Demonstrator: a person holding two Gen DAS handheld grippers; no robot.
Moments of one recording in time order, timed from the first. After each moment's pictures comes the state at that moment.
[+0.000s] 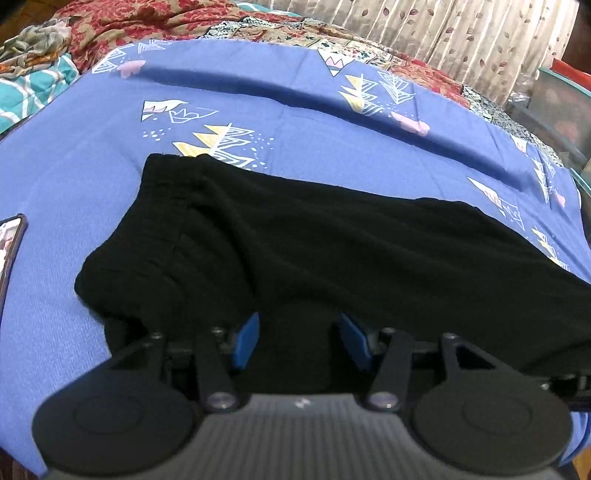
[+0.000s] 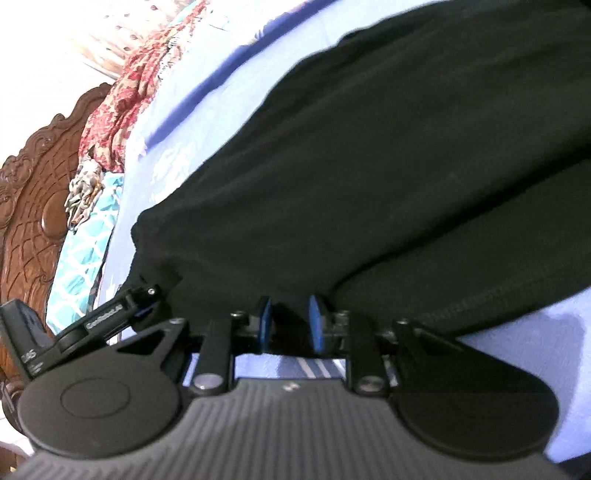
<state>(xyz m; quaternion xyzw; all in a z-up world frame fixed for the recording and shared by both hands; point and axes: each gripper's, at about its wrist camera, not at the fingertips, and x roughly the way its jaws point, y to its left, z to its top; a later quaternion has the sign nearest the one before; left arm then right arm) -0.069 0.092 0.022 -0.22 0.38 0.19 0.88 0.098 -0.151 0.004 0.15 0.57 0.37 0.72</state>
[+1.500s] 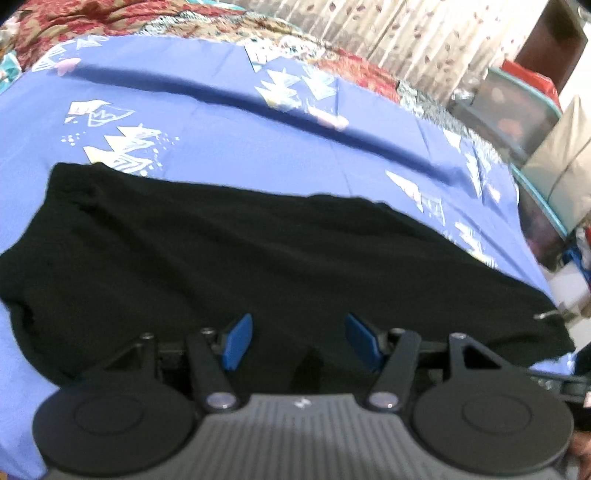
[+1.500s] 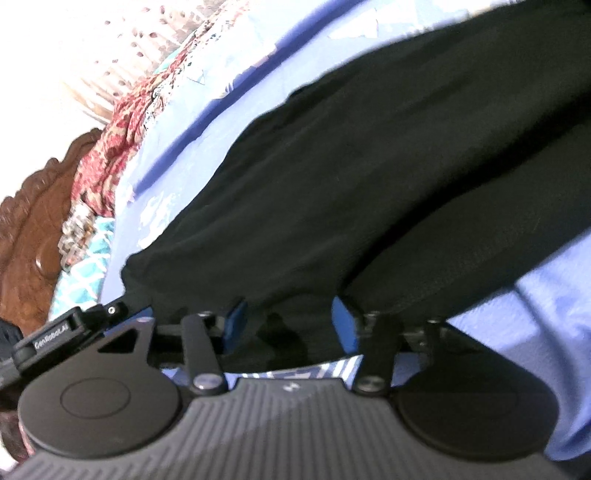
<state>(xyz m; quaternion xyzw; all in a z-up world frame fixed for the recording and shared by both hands) -0.044 0.041 0.046 -0.25 0.38 0.09 0.89 0.104 -0.223 0.015 0.18 0.53 0.34 0.76</state>
